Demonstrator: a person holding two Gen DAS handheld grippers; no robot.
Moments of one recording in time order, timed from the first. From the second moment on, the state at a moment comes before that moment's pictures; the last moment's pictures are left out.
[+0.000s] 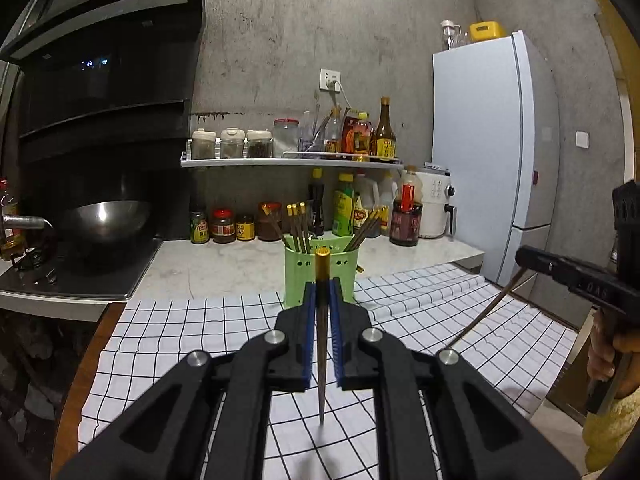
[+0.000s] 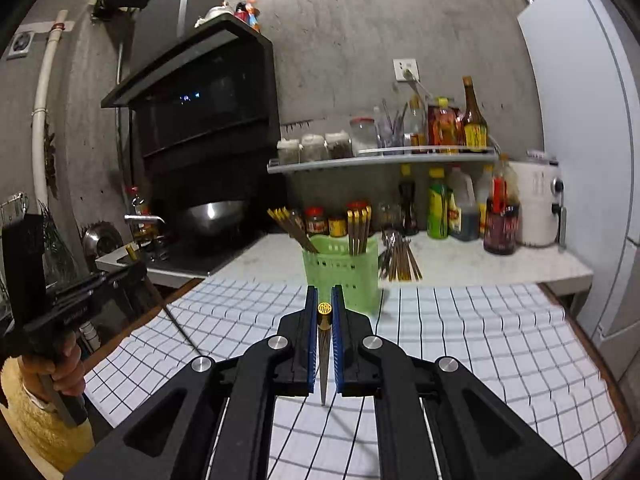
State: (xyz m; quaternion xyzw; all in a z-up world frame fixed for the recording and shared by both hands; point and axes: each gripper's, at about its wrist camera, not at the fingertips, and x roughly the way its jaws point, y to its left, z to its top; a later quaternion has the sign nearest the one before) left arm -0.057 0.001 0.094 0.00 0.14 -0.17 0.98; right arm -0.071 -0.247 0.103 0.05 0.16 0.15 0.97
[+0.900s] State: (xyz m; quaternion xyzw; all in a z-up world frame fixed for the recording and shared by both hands) left arm -0.021 0.013 0.031 -0.03 0.28 -0.16 0.95; right arm -0.025 -0.203 0.053 -0.03 0.24 0.14 0.96
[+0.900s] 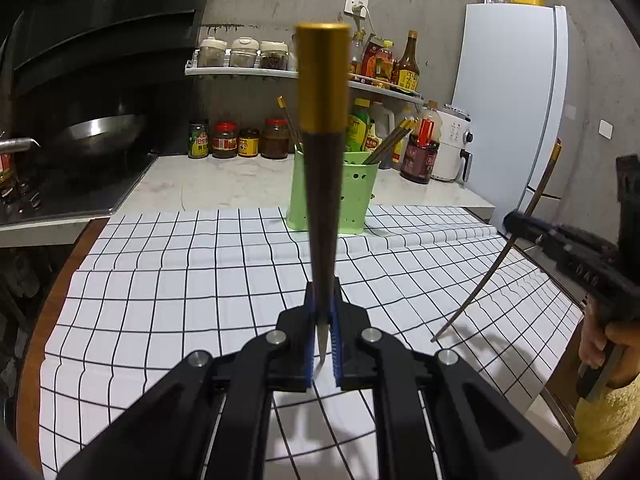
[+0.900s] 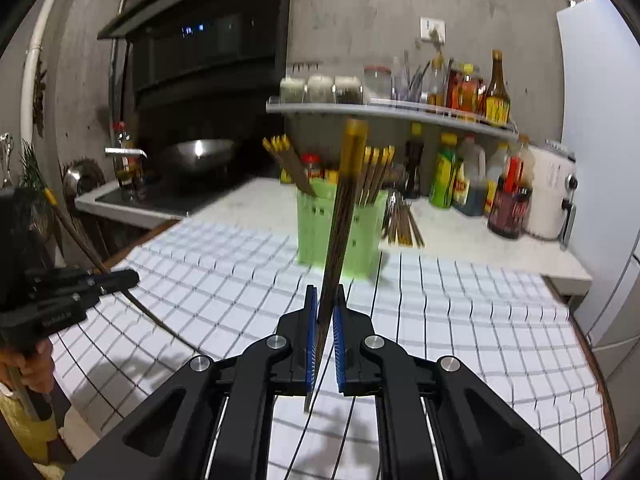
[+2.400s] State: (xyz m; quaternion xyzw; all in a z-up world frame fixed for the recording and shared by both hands) left arm 0.231 -0.093 0.104 0.07 0.22 -0.16 0.96; right arm 0.227 -0.239 0.108 0.04 0.19 0.14 0.97
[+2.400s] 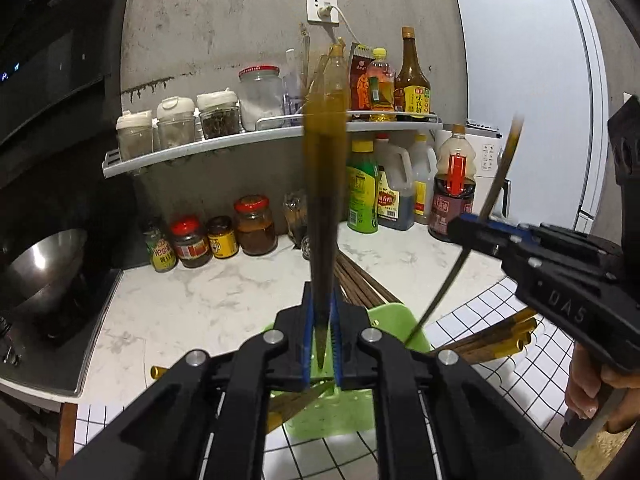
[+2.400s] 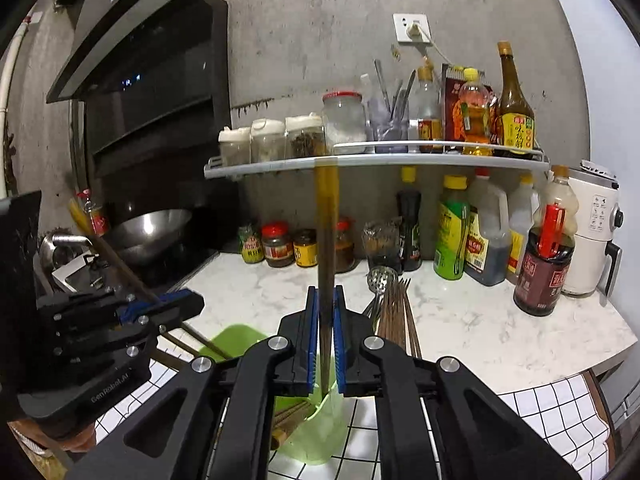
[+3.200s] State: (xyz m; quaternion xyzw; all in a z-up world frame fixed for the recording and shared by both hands) left arm 0.040 -0.029 0.063 0.05 0.28 -0.03 0.96; right arm 0.011 -0.239 0.080 0.02 0.25 0.11 0.96
